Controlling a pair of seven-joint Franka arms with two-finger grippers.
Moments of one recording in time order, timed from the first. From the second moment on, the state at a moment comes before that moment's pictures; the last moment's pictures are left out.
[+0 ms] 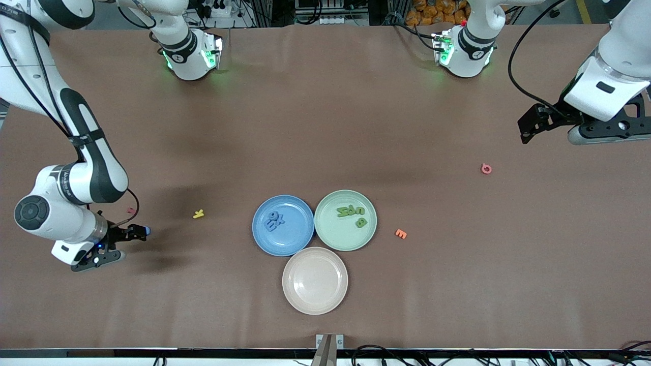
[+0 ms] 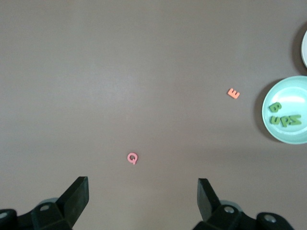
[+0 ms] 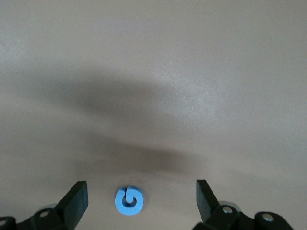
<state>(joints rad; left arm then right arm) -0.11 -0.04 -0.09 -1.65 0.07 1.68 -0.23 -0.40 0.73 0.34 -1.59 -0.33 2.30 -0.22</state>
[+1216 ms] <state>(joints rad) -0.11 0.00 -0.10 -1.55 0.00 1.60 -0.18 -0.44 0.64 0.34 -1.90 -0.33 2.60 -0.22</state>
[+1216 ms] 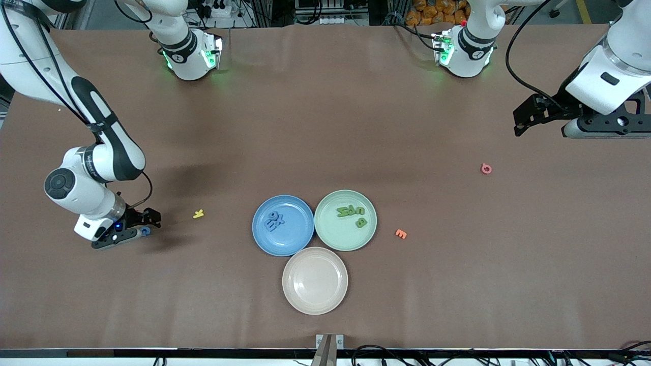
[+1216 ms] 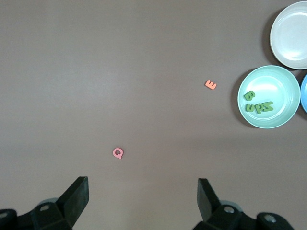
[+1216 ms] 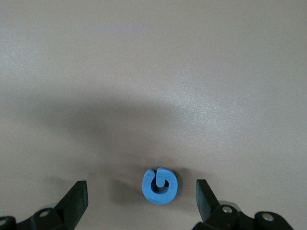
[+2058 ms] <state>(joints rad) -0.11 0.00 -0.10 -1.55 0.00 1.60 -0.18 -0.46 0.64 0.33 -1.94 -0.33 2.64 -0.22</state>
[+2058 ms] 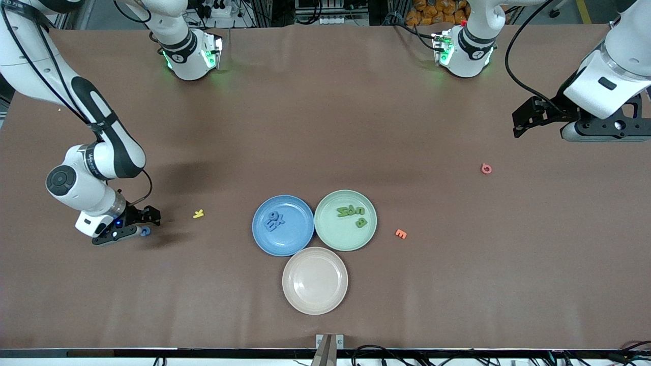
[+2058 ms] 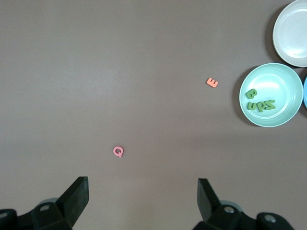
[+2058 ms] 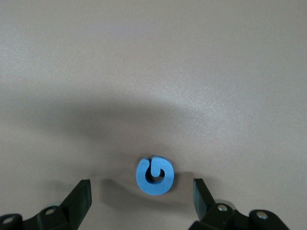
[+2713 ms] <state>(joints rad) -0.11 0.01 -0.10 -1.55 0.00 1.60 -0.18 -0.46 0.64 0.33 -1.94 -0.33 2.64 -0.23</state>
